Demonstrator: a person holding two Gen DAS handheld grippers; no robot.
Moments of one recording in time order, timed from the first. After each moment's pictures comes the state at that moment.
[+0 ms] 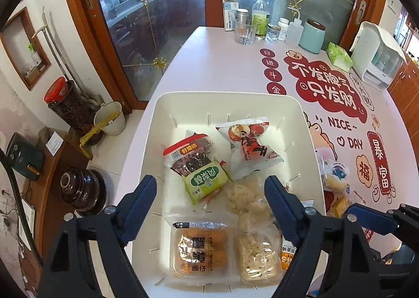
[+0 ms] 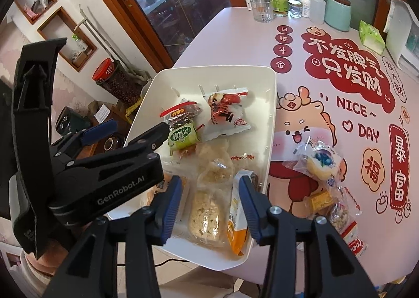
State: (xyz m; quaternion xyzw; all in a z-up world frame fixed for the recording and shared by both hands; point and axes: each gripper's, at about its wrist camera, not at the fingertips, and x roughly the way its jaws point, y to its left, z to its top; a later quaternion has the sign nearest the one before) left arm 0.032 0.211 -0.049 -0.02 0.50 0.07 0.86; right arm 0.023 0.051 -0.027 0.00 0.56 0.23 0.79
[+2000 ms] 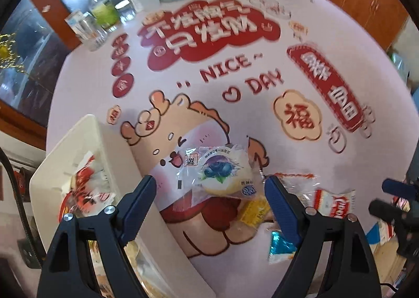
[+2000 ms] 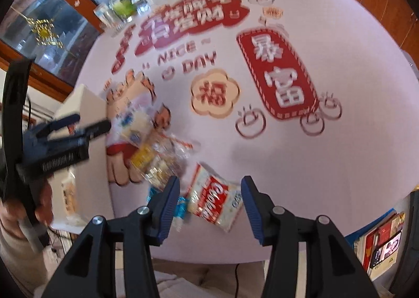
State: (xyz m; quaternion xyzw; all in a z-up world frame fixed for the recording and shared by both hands) left arm 0.107 -0.036 -0.118 0.18 0.58 -0.13 0.78; right arm -0.004 -0.230 -0.103 0.15 0.61 0.03 0.78
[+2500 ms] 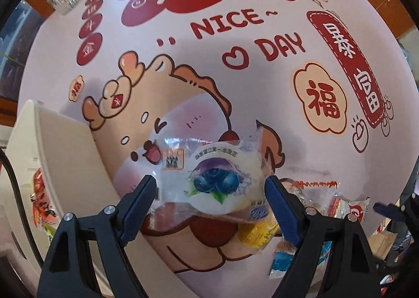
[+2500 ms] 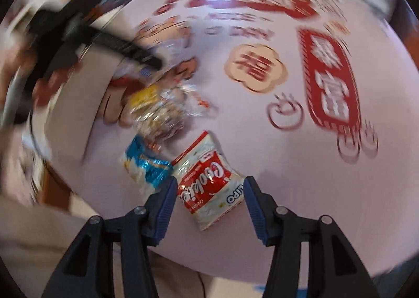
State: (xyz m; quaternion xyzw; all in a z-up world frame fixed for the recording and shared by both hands) left arm 0.147 -0.038 -0.186 0.15 0.67 -0.13 0.72; right arm -0.025 -0.196 -0.142 -0.05 0.59 0.19 0.78
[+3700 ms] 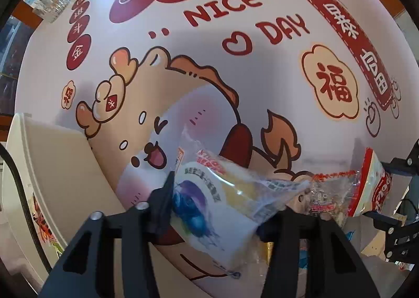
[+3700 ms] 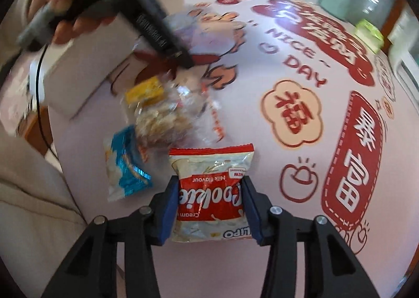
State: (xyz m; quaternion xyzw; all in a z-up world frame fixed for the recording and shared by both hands) left arm 0.146 -0.036 -0.205 0.19 0.67 -0.15 0.70; right arm 0.020 -0.182 -0.159 -0.18 0.54 0.30 0.77
